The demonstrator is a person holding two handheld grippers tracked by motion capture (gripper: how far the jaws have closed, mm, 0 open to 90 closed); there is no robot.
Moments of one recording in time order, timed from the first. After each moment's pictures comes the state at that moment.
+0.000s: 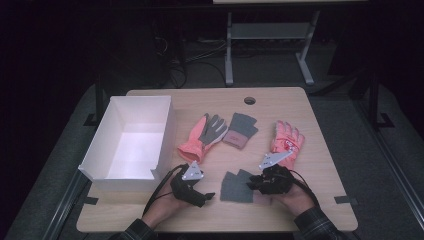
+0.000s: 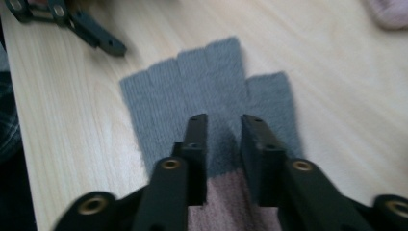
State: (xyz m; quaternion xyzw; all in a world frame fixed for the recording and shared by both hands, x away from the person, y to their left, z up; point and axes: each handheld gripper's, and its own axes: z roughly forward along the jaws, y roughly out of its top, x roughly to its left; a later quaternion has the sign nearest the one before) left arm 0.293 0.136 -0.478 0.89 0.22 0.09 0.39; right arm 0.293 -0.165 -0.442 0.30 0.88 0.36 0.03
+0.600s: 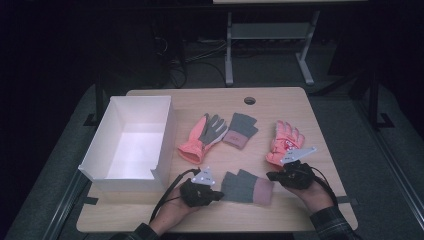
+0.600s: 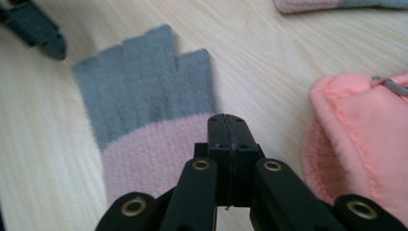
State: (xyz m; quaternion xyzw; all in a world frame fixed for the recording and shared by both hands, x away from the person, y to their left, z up) left arm 0.269 0.103 -0.457 0.90 0.18 0.00 0.39; right arm 0.296 -0.216 -0.435 0.33 0.87 0.36 0.06
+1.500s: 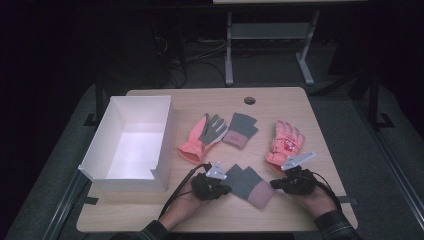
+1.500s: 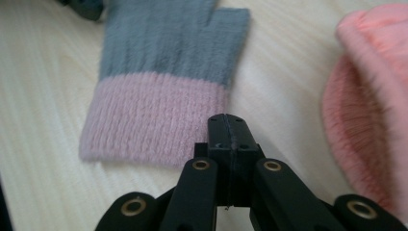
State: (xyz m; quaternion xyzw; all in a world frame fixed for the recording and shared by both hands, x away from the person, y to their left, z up) left arm 0.291 0.077 -0.460 0.91 0.20 0.01 0.37; right arm 0.289 -0.224 -0.452 0.34 0.88 0.33 0.03
